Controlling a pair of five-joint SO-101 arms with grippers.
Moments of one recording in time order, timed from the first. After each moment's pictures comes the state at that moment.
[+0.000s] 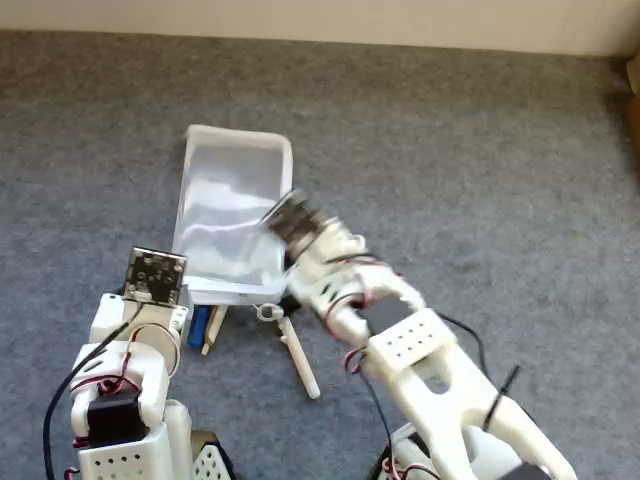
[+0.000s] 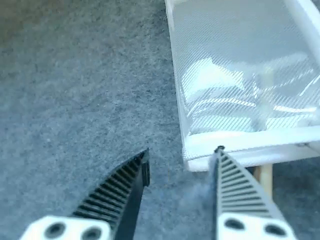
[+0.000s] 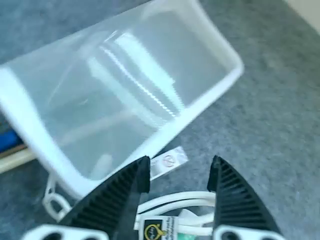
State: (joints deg) left arm -17.0 -103.8 85.6 66.9 -21.4; right arm -30.7 -37.1 60.0 20.2 17.7
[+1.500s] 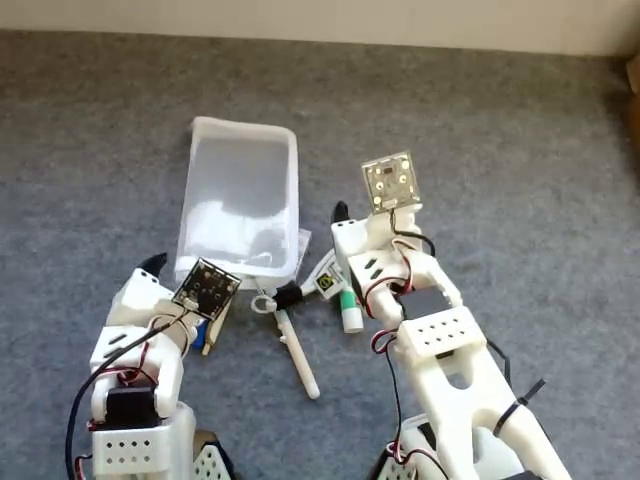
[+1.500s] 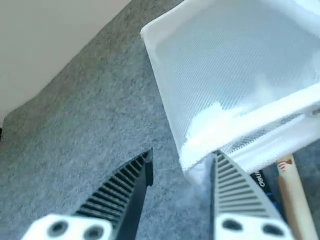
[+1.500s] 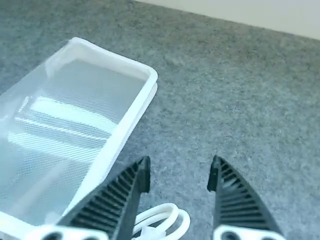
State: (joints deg) left arm -10.5 -103.5 96.0 48.2 -35.9; right arm -20.0 -37.6 62.1 11.7 3.2
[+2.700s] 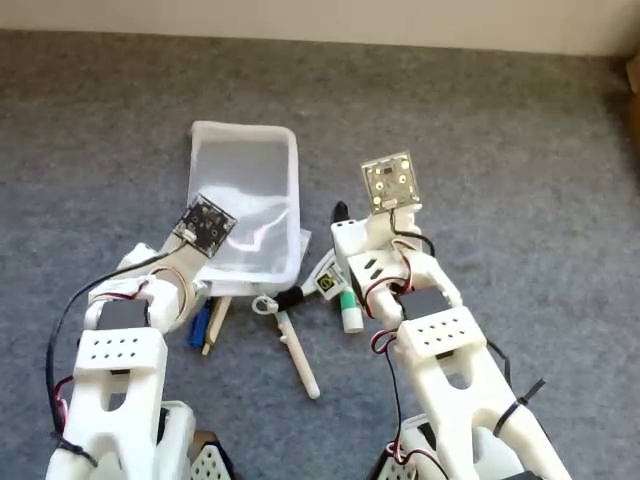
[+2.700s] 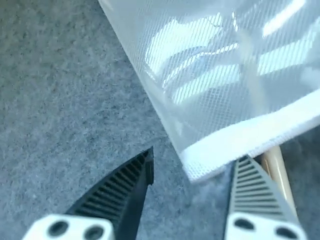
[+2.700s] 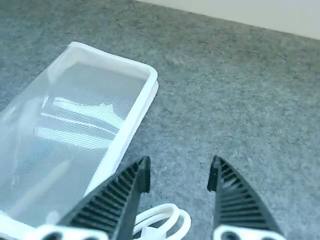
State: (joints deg) left arm -11.4 -47.5 70.5 39.6 -32.8; right arm -20.0 -37.6 62.1 11.7 3.2
